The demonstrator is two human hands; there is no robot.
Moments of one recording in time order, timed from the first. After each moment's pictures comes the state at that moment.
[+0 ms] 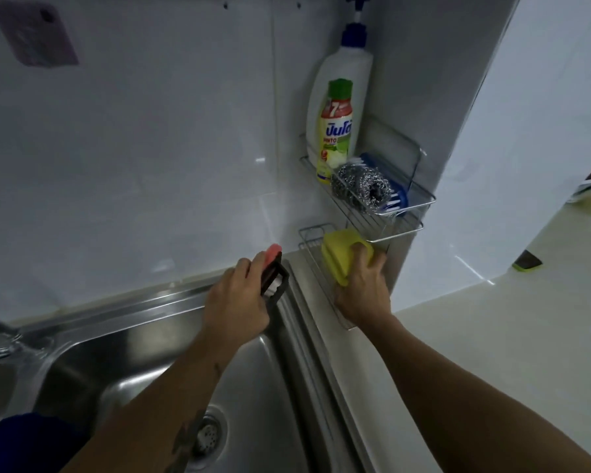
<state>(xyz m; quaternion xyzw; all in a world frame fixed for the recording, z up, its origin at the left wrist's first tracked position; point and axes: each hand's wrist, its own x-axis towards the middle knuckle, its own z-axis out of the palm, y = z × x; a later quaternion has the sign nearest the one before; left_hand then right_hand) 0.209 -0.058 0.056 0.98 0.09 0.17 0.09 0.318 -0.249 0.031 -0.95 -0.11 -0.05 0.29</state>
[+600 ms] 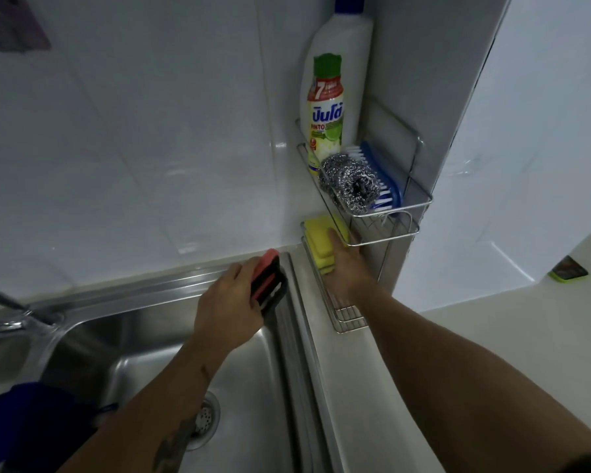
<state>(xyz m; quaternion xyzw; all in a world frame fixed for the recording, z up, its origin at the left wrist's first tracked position) 0.220 -0.085 0.047 0.96 0.18 0.14 0.15 0.389 -0.243 0.017 -0.92 -0.24 0.10 0.29</state>
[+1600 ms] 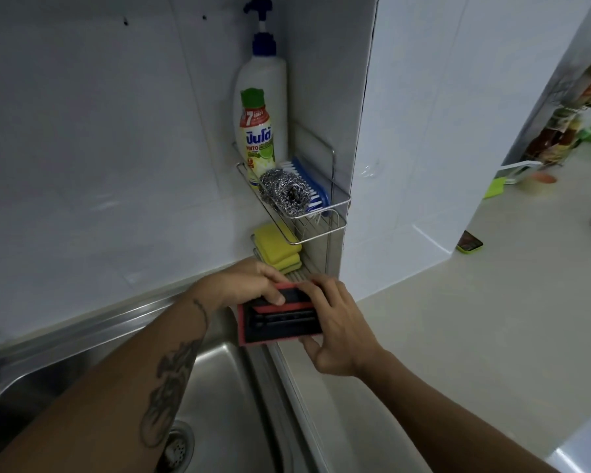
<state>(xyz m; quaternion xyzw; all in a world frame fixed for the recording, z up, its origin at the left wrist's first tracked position) 0.288 -0.128 0.108 0.86 0.07 -0.22 0.45 0.272 -0.334 0.038 -0.88 -0.38 -0.11 0.27</state>
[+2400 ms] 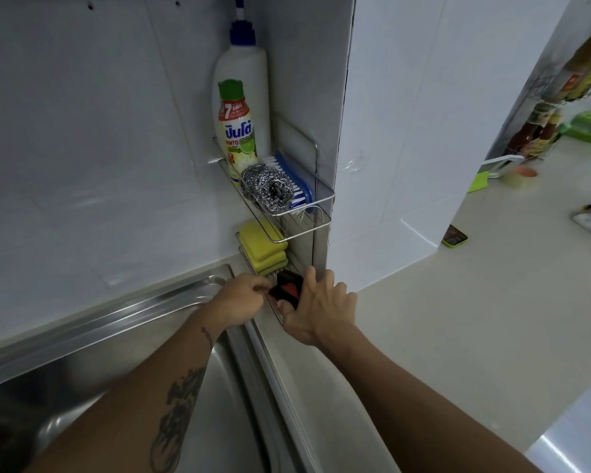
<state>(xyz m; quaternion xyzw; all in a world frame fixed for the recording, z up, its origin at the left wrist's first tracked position) 0.287 -0.144 0.060 0.92 0.10 -0.12 0.36 0.287 -0.305 0.056 -0.99 -0.10 0.03 0.09</state>
